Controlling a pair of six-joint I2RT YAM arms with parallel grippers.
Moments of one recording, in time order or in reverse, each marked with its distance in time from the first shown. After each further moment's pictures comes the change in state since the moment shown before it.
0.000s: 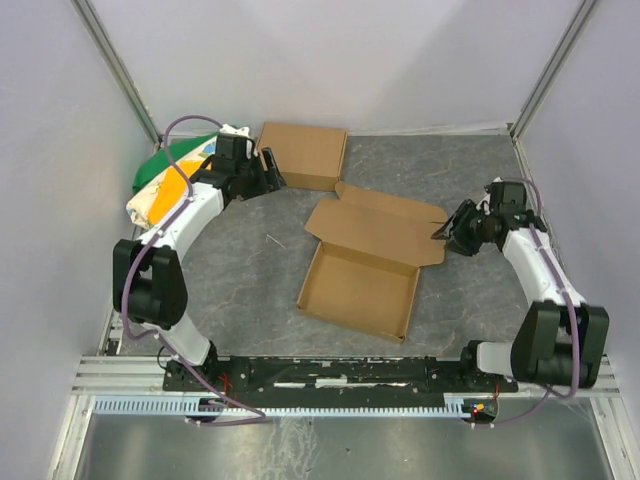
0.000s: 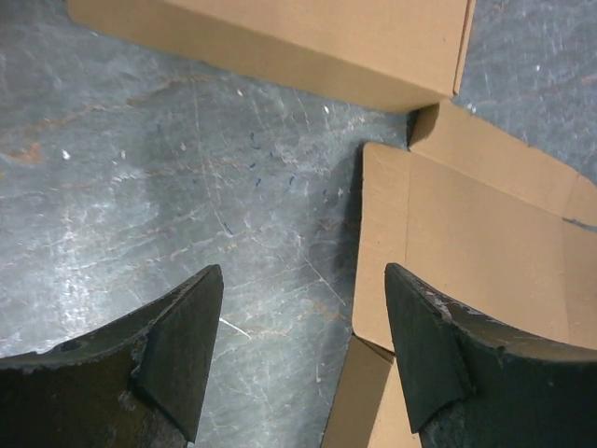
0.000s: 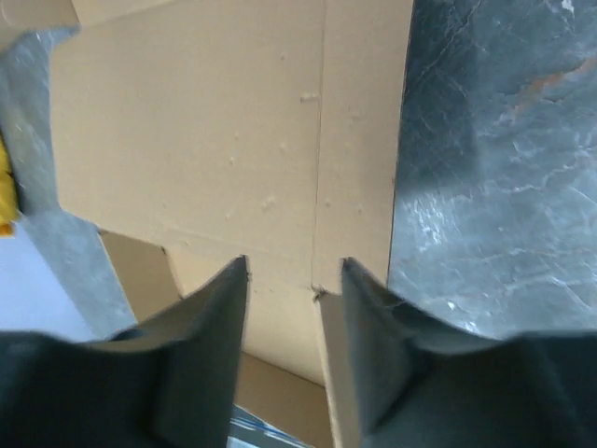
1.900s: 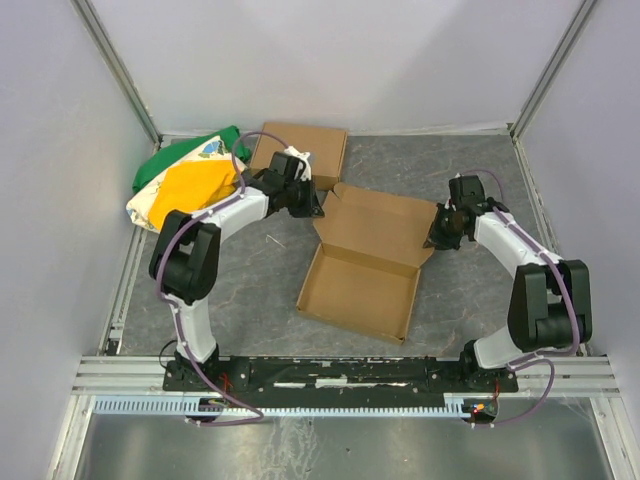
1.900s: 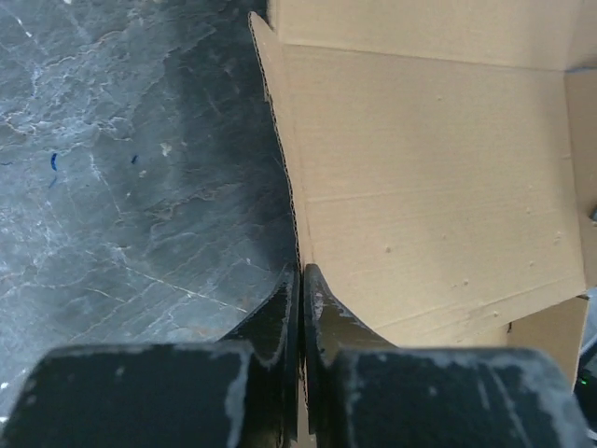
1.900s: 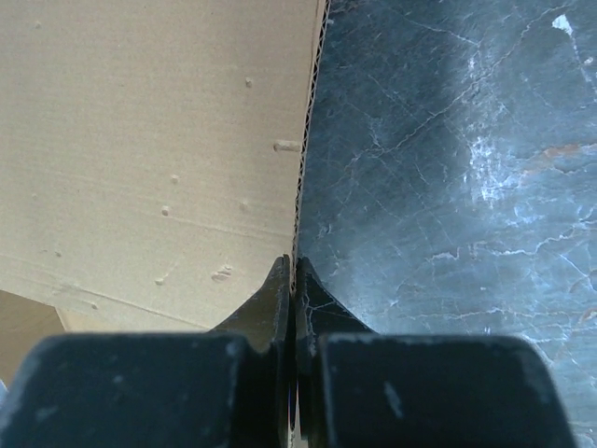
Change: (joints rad) left arm -0.190 0.259 0.006 0.127 0.194 0.031; right arm 0.209 0.174 0.042 0.039 0.244 -0.088
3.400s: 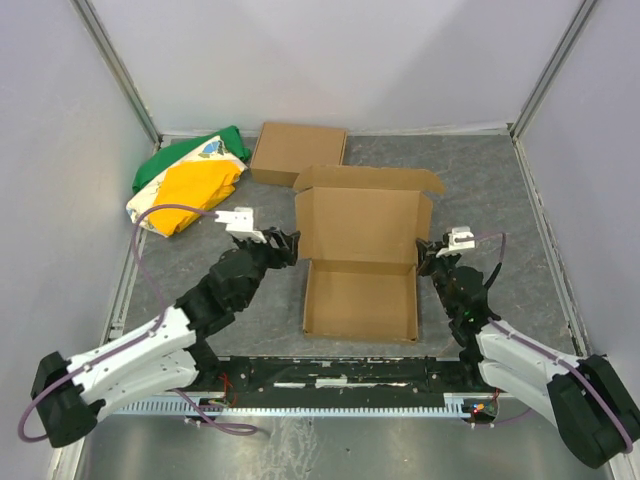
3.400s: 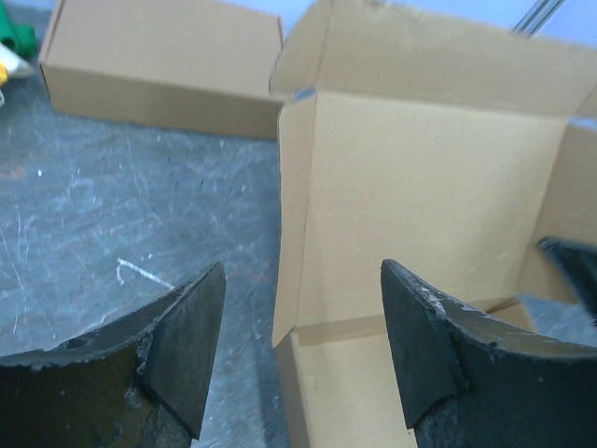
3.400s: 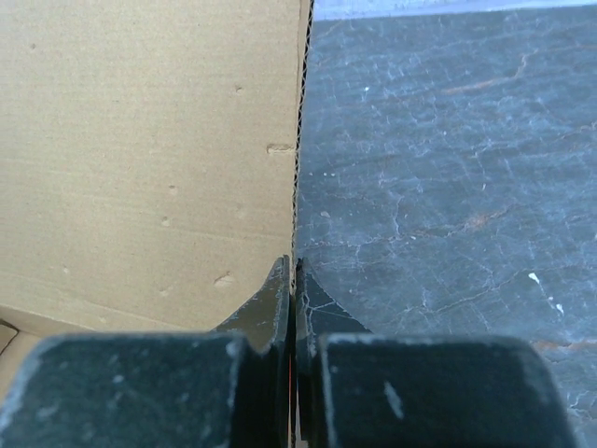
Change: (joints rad) left arm -0.438 -1.077 -0.829 0.424 -0.873 0.014; right arm 0.388 -0.608 -0.875 1.318 0.414 -0.303
